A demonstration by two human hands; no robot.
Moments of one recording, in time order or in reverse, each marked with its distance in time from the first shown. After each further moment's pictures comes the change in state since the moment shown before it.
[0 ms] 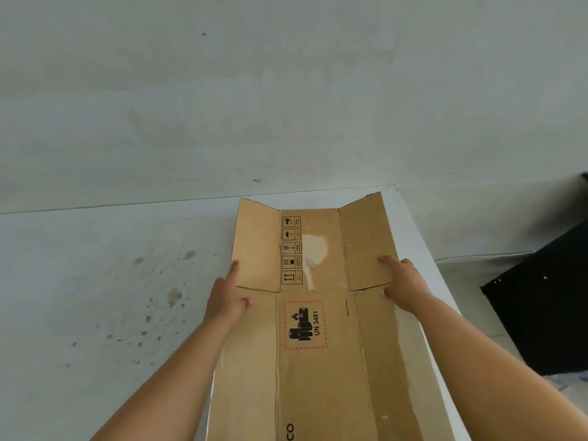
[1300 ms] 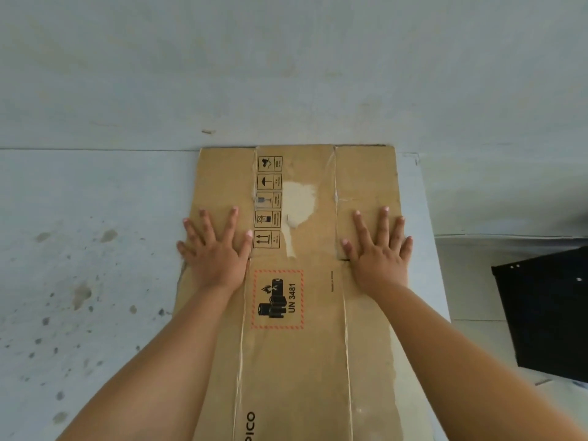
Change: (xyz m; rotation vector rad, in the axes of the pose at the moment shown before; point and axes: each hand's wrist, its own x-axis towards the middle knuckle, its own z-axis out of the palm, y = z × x) left_hand 0.120 0.067 0.107 0.475 0.202 -0.030; right_hand 0.148 0.021 0.032 -0.315 0.022 -0.134
